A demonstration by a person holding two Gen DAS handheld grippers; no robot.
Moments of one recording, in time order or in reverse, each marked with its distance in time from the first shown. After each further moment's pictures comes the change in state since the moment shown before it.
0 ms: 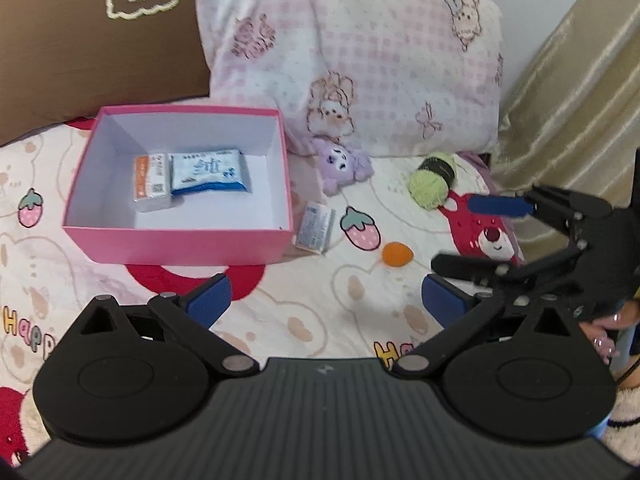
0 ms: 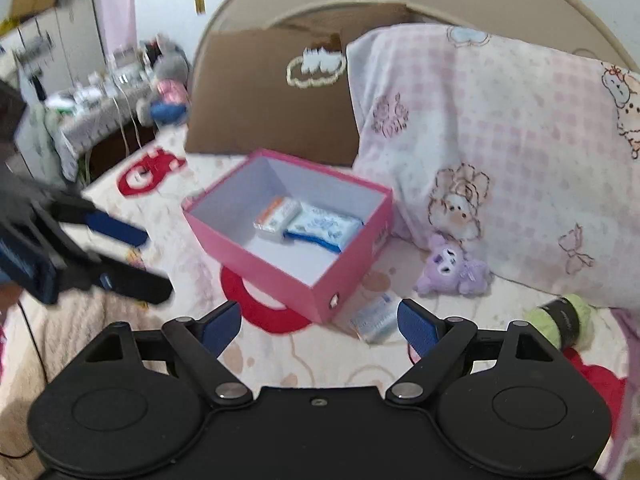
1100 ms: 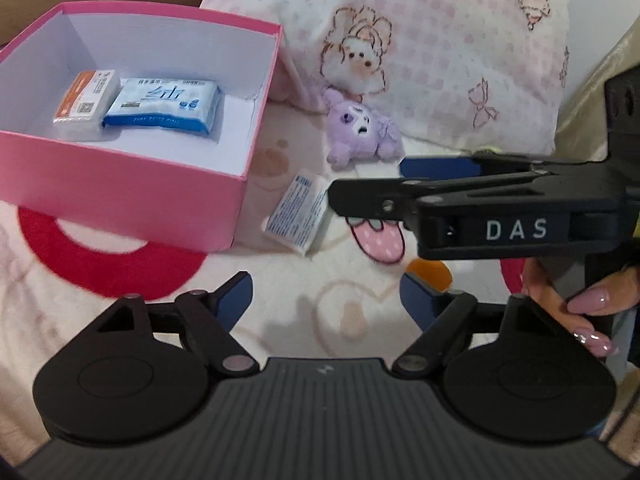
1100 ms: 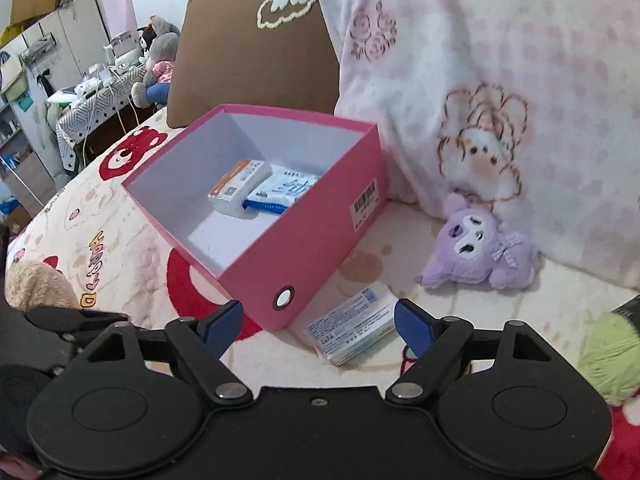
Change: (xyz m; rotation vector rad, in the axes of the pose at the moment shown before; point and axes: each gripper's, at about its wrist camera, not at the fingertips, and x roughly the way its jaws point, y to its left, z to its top) left arm 0.190 -0.010 -0.045 -0.155 -0.110 0.012; right arm 0.155 -0.087 -0.022 0.037 0.082 0.126
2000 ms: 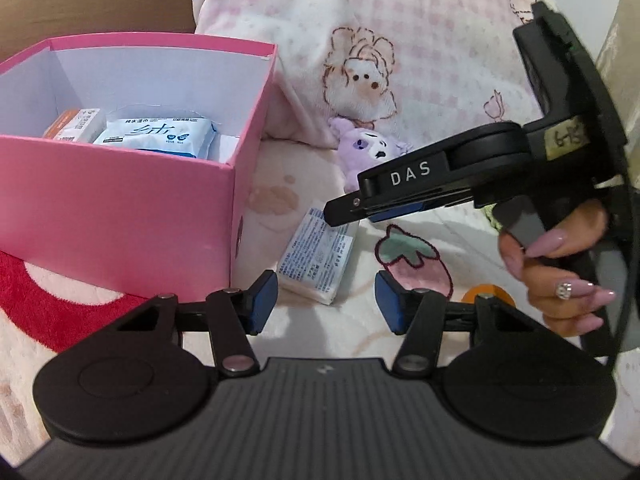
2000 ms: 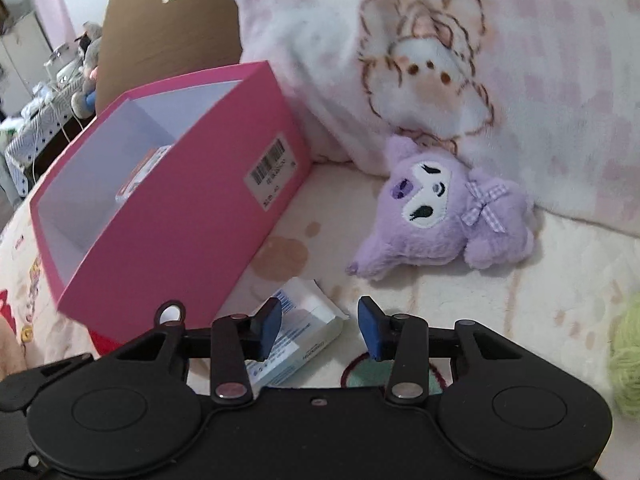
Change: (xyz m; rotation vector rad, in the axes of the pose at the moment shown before) left arm 0.049 0.005 -0.020 0.099 -0.197 0.048; right arm 0.081 -0.064 -0.002 0.139 0.054 -0.061
